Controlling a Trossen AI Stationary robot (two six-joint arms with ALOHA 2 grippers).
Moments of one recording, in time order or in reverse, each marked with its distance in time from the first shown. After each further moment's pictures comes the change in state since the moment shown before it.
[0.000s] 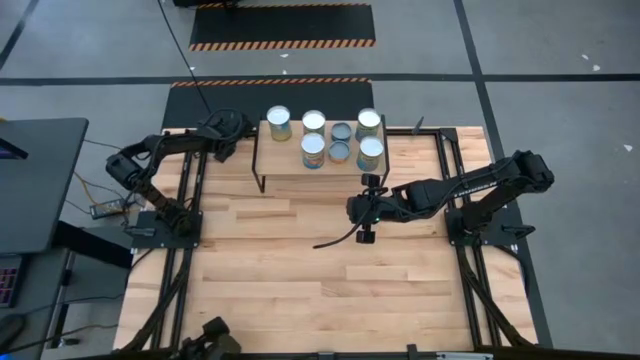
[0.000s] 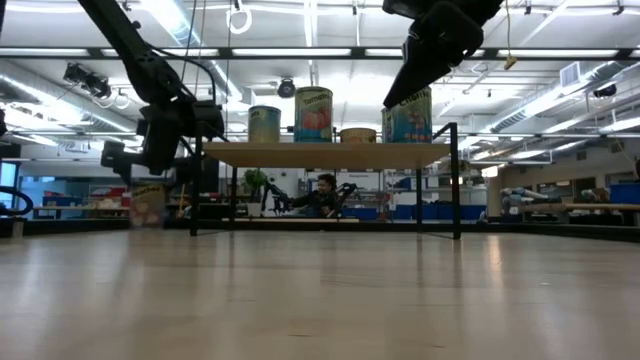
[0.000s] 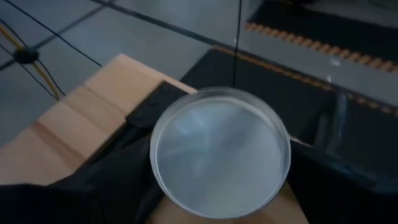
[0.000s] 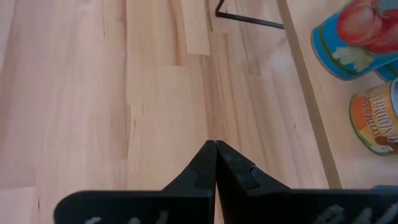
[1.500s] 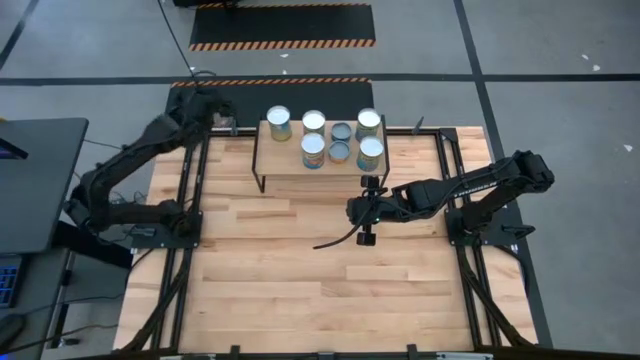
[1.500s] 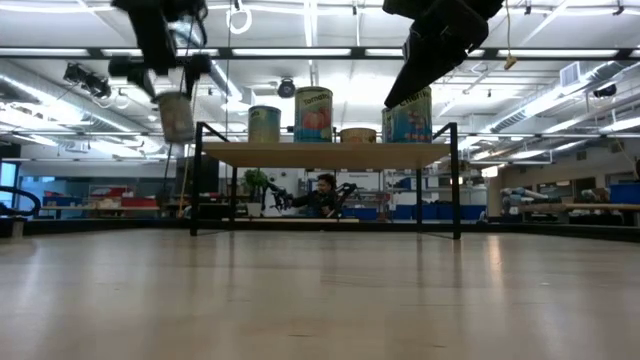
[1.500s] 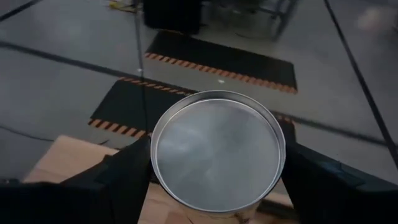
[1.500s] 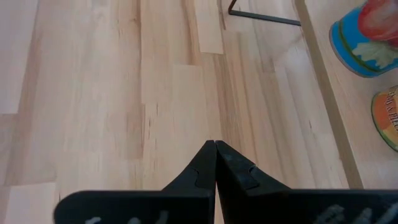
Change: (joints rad) left arm -0.083 -0.463 0.267 -0.229 0.171 0.353; right arm 0.000 0.000 0.001 -0.004 -0.050 0.022
